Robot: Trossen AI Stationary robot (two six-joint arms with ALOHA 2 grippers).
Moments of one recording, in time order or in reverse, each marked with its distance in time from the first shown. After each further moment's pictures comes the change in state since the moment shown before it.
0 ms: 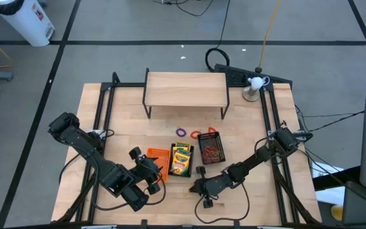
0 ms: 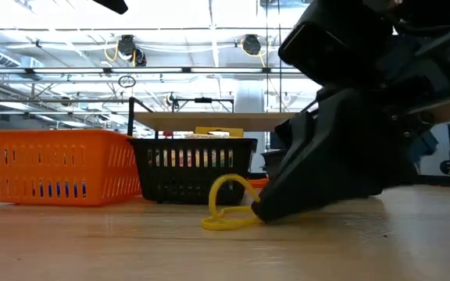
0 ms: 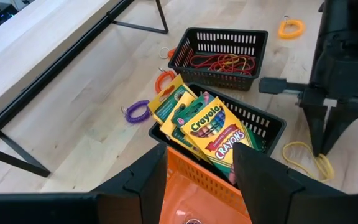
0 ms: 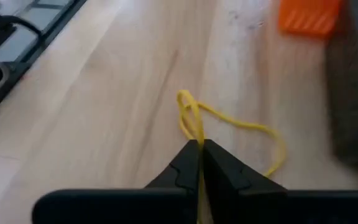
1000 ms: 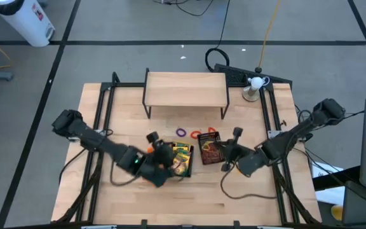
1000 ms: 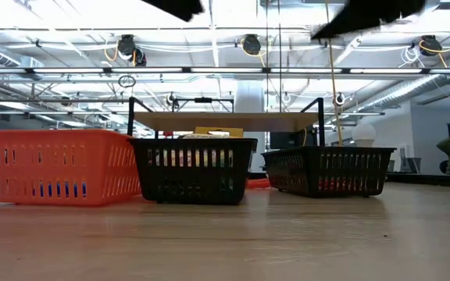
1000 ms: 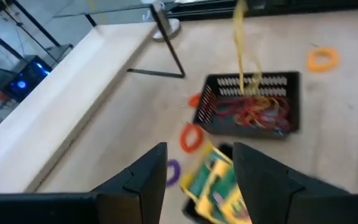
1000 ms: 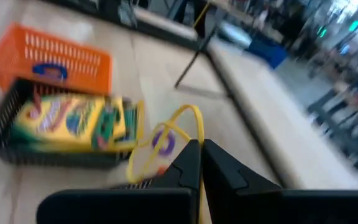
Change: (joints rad) left arm 0.226 0.000 0.000 0.321 -0.014 0.526; right arm 0.010 -0.782 -0.129 -0.704 0.719 -0.195
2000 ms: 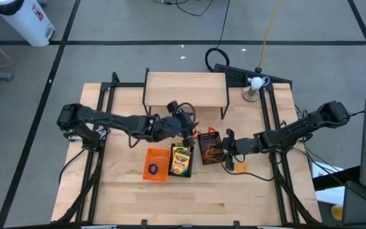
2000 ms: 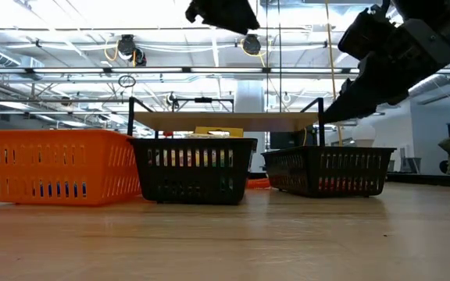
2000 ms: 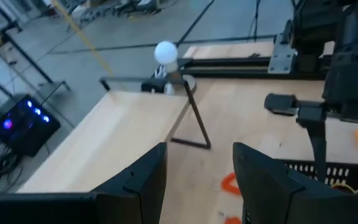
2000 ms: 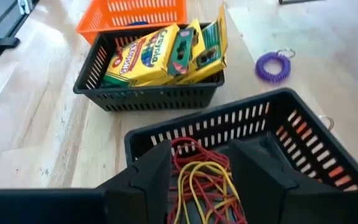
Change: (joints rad) left arm 0.368 0.000 0.000 0.500 0.286 0.522; right arm -0.267 -0.060 -0.372 0.398 -0.692 0.237
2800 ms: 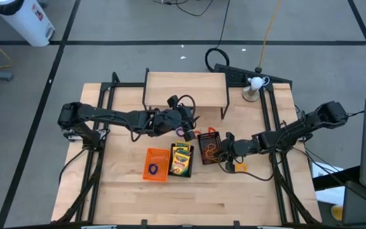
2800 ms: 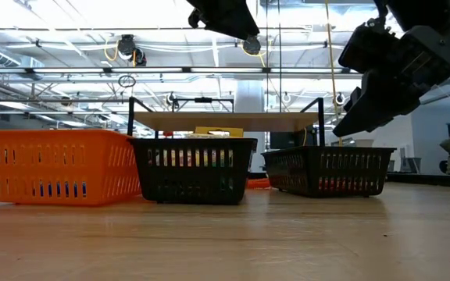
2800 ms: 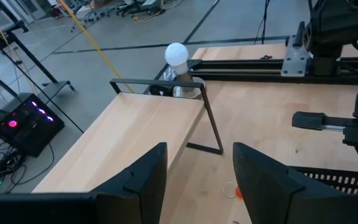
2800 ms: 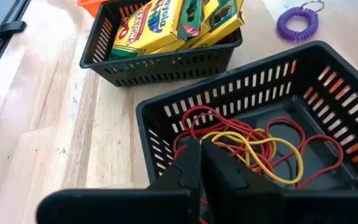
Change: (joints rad) left arm 0.066 0.000 0.000 0.027 0.041 0.034; right arm 0.003 0.039 0.000 -0.038 -0.081 0.104
